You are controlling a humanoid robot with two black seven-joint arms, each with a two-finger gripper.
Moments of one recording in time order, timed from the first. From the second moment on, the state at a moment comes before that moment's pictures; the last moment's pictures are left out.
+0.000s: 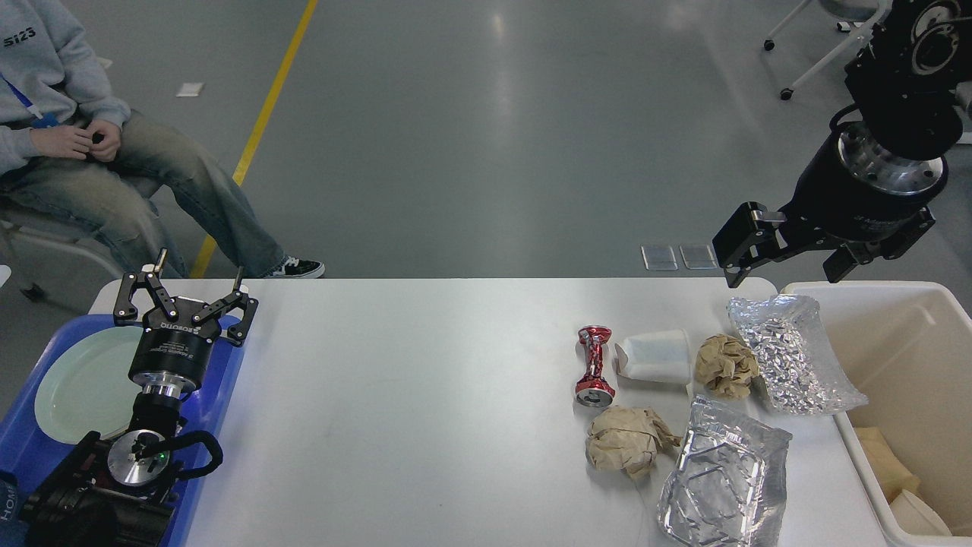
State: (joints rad) left arm -0.37 0.15 -1.42 -0.61 0.02 -0.70 -0.17; right arm 2.37 -0.40 -1.22 1.50 -0.12 0.77 -0.26
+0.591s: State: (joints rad) left arm -0.37 0.16 -1.42 -0.61 0.02 -0.70 -0.17; right arm 1.70 -0.29 -1.13 1.17 0.93 0.00 -0.27
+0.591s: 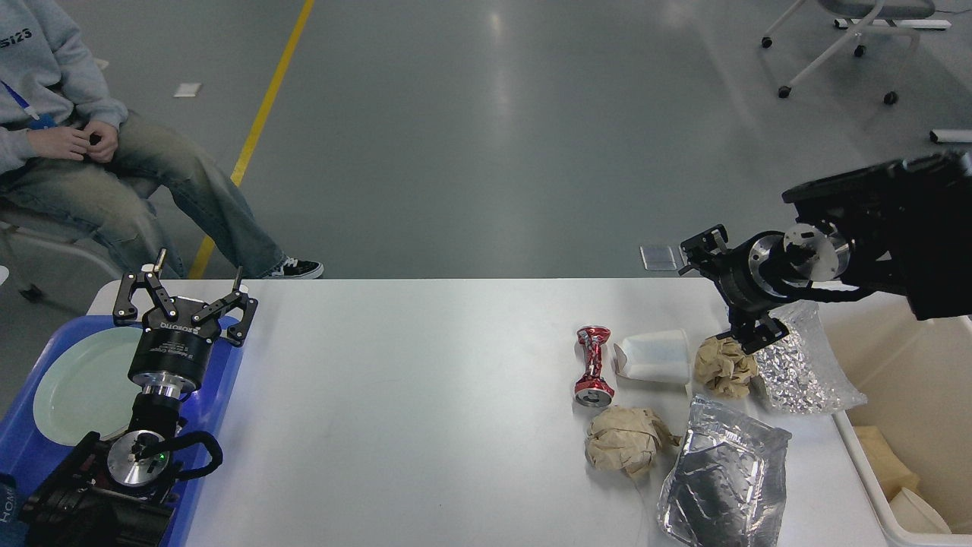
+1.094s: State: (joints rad) left arm -0.37 0.15 -1.42 -0.61 0.02 -0.70 -0.17; right arm 1.31 -0.11 -0.91 0.74 0.97 -0.08 -0.27
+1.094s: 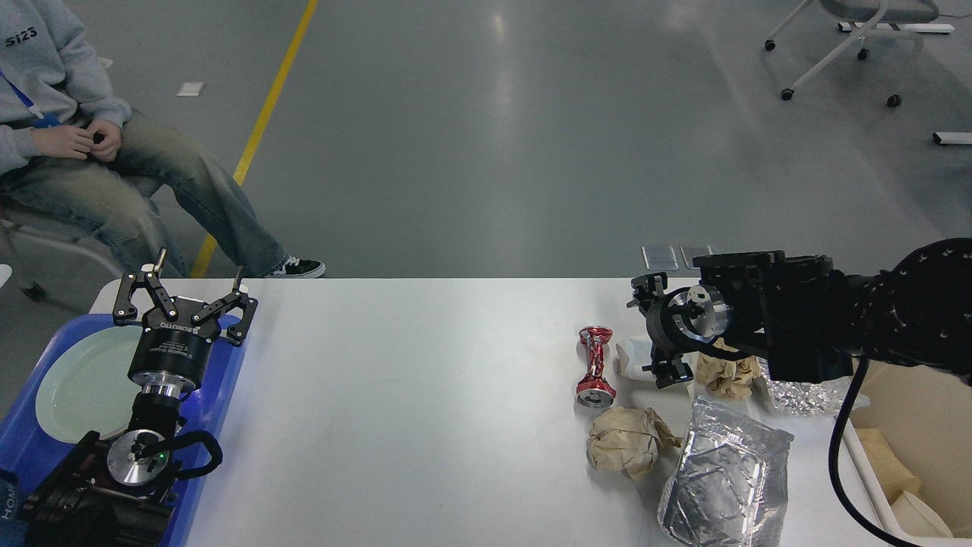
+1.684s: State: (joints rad) left arm -0.37 0.15 -1.42 -0.61 0.02 -0.70 -0.17; right arm 1.09 0.01 -0.88 0.41 0.89 -0.08 -0.31
